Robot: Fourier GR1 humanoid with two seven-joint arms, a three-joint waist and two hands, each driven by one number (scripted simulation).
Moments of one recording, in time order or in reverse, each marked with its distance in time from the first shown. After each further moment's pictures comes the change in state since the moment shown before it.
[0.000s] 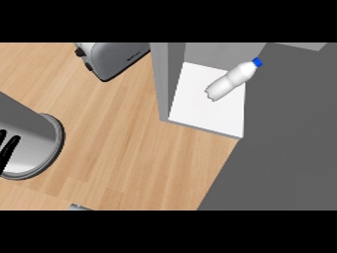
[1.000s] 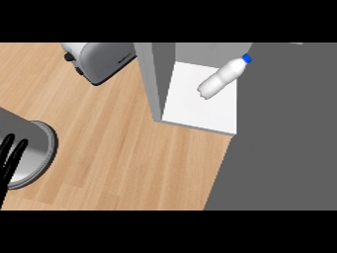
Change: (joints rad) left arm 0.014 -0.058 -0.044 -0.028 -0.030 0.072 -0.026; right arm 0.261 0.094 0.038 -0.004 0.018 -0.104 -0.072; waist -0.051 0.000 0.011
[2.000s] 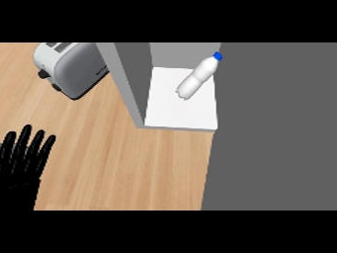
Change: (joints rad) left arm -0.076 -0.141 -0.115 0.029 -0.089 0.207 -0.010; right arm 0.175 -0.003 -0.023 -0.011 0.033 0.026 -0.118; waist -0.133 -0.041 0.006
